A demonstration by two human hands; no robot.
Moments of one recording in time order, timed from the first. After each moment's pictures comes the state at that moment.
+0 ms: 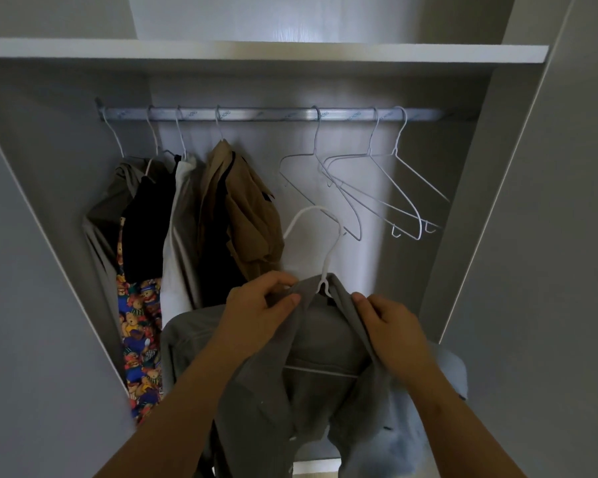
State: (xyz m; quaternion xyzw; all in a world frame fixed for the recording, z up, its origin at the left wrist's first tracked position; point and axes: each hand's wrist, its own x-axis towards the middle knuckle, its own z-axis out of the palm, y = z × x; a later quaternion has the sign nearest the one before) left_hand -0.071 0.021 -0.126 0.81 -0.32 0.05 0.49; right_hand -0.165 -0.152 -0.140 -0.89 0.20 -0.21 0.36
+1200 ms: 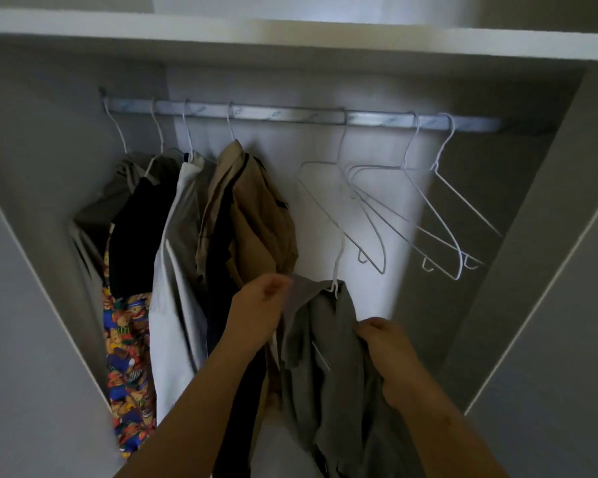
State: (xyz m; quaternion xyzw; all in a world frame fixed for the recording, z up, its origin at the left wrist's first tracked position) left_hand 0.021 -0.034 -0.139 0.80 -0.17 0.02 0.57; right_hand -0.070 -0.189 -0.144 -0.73 0.29 -0.07 0.62
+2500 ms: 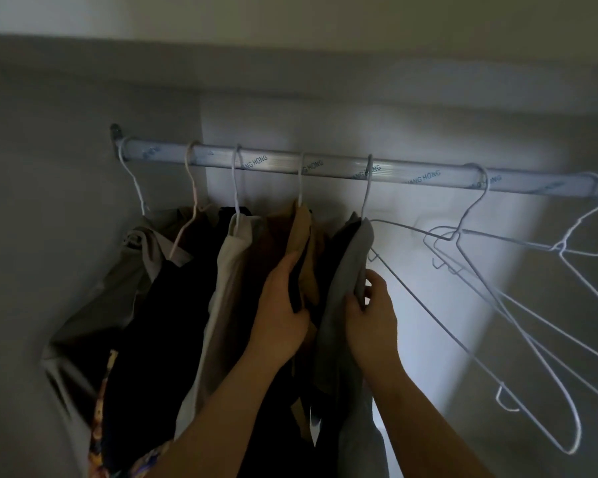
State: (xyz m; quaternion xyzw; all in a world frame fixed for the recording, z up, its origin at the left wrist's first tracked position) left_hand 0.268 -0.012 -0.110 0.79 -0.21 0.07 0.57; right_hand 0.224 -0.127 -0.110 -0.80 0.16 -0.26 0.51
